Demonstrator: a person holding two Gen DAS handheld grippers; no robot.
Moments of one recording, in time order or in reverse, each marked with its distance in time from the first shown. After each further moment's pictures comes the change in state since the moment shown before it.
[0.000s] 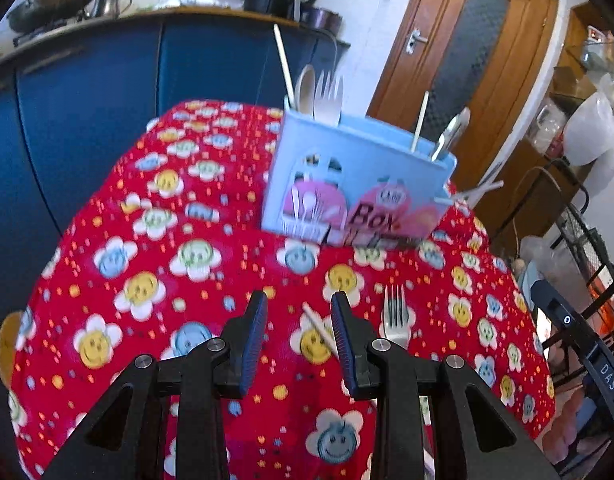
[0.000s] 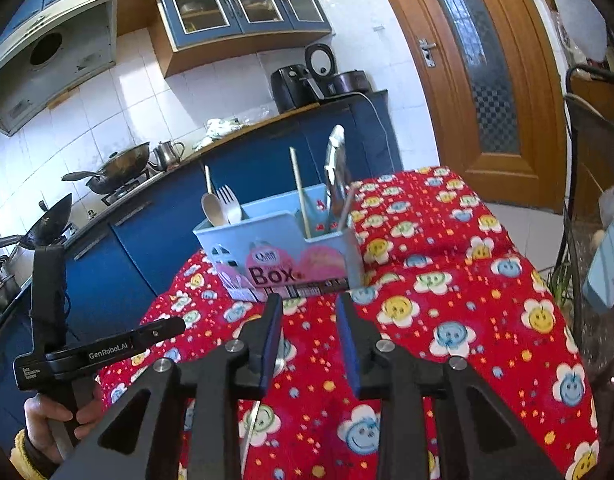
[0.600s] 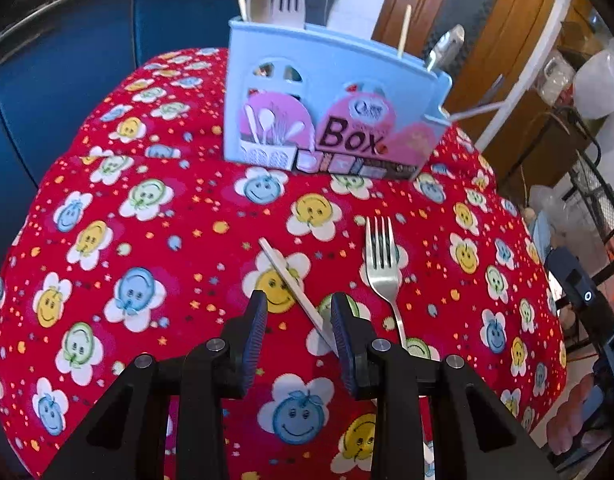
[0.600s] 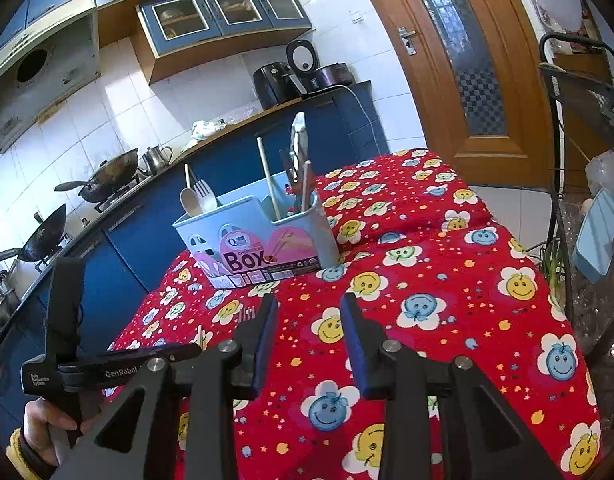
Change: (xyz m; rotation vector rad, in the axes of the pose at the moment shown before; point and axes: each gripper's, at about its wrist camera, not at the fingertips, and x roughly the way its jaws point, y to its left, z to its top) left arm 0.033 -0.033 -0.019 0.052 0.194 0.032; right arm -0.008 -0.032 -0.016 0.065 0.001 -0.004
